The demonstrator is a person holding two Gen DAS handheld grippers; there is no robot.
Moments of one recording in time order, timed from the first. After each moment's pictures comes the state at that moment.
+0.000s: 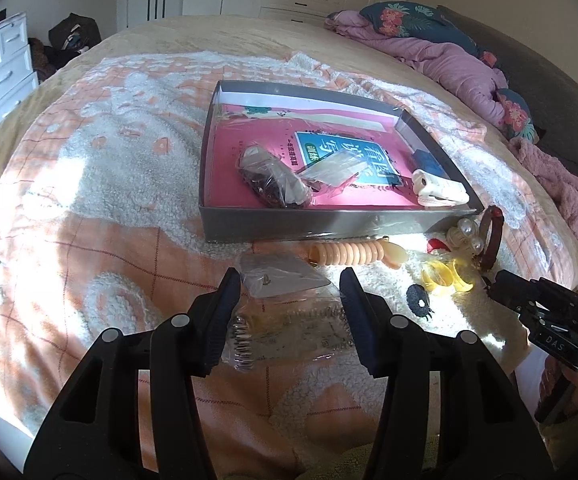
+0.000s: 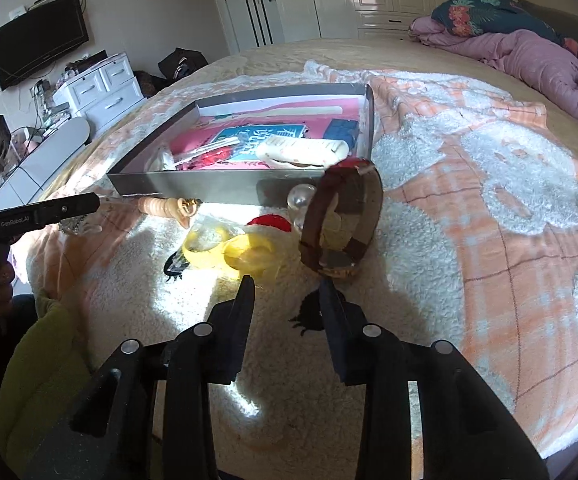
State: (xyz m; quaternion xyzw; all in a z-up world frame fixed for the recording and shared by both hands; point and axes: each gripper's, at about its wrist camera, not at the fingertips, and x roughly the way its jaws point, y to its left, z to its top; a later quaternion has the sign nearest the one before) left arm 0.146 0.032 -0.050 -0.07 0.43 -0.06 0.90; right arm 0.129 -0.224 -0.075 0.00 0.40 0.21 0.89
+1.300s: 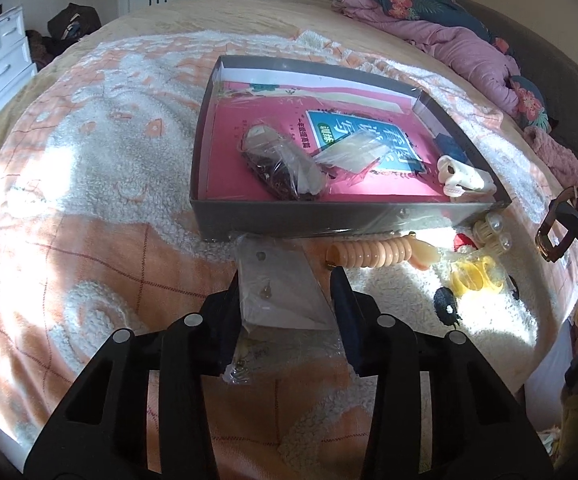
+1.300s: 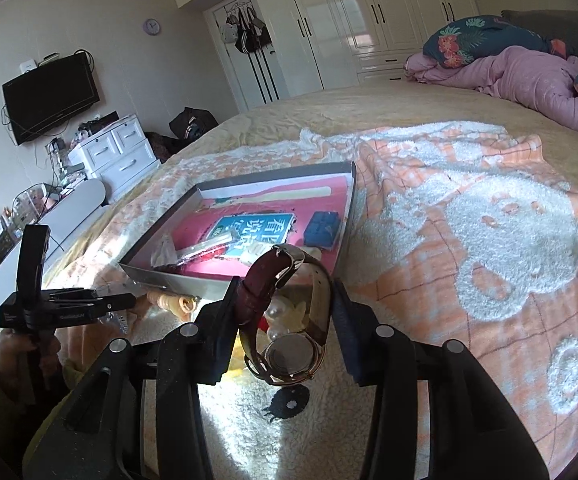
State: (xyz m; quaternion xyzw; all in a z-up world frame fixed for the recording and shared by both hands) left arm 0.166 0.033 -0.068 -0.06 0.45 -0.05 0.89; right arm 0.160 -0.261 -0.025 0.07 0.31 0.25 0.92
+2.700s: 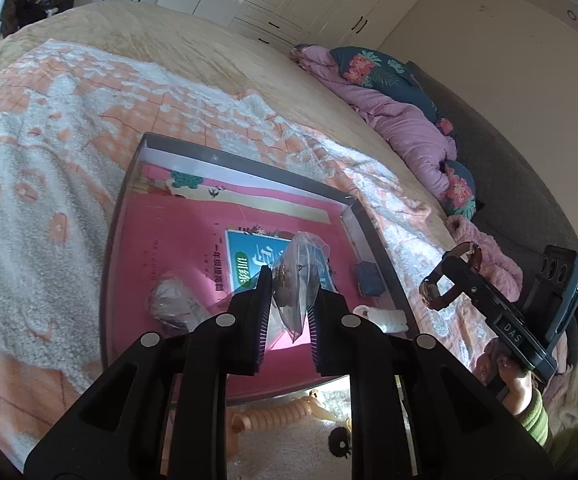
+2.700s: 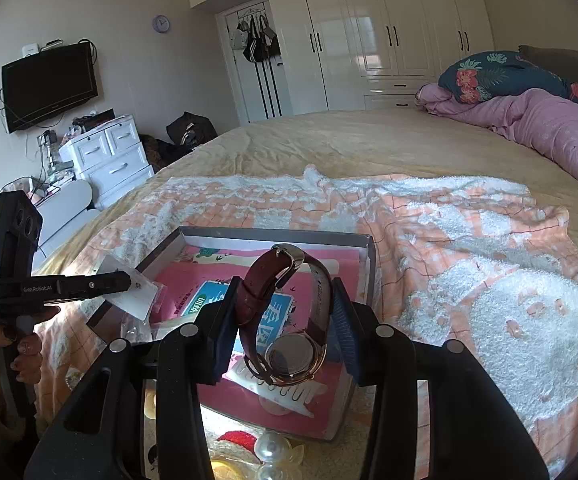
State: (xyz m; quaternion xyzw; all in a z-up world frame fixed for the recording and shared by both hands) left arm 0.253 0.042 -0.031 -0.22 0.37 -0.18 0.88; right arm 0.254 -0.215 -0.001 0.02 0.28 0.23 0.93
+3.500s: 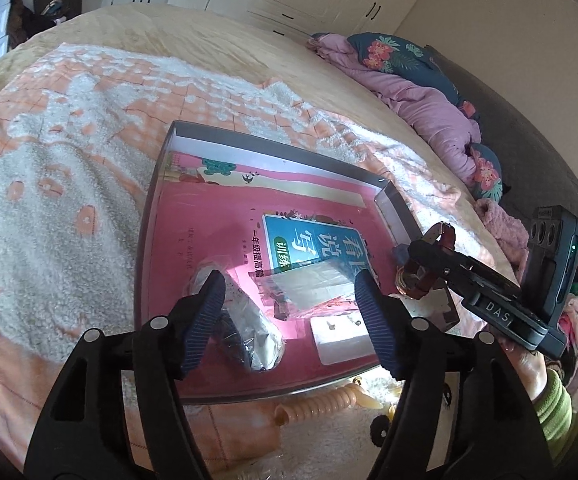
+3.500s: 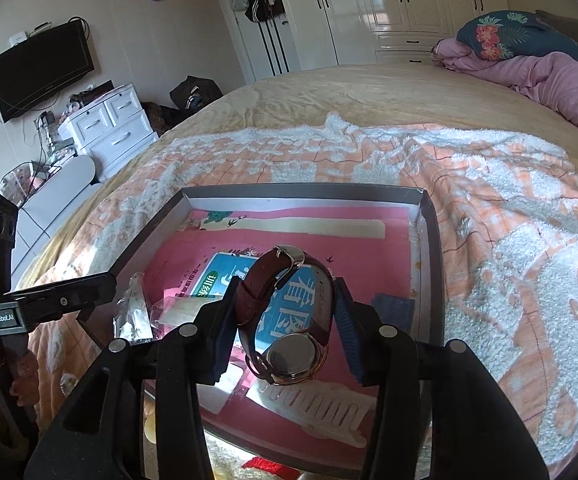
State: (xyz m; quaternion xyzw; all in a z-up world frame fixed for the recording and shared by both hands) left arm 0.248 0.051 -0.042 -0.18 0.40 -0.13 0.89; right arm 0.293 -0.164 -0.038 0.03 0.36 0.26 0.90
